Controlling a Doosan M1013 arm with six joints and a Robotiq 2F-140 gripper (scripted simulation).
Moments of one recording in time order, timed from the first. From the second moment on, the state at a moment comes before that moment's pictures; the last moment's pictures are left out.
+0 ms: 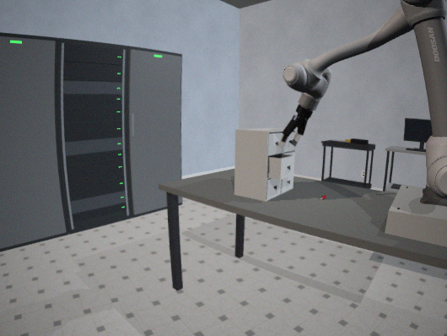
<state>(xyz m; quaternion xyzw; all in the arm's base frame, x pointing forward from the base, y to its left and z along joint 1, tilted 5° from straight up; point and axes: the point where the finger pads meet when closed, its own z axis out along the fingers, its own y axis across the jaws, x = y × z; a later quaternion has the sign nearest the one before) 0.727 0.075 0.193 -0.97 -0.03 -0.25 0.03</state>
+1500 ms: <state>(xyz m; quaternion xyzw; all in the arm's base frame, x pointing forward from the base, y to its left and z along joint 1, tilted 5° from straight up) 0.623 0.061 0.288 -1.00 -0.04 -0.02 0.03</state>
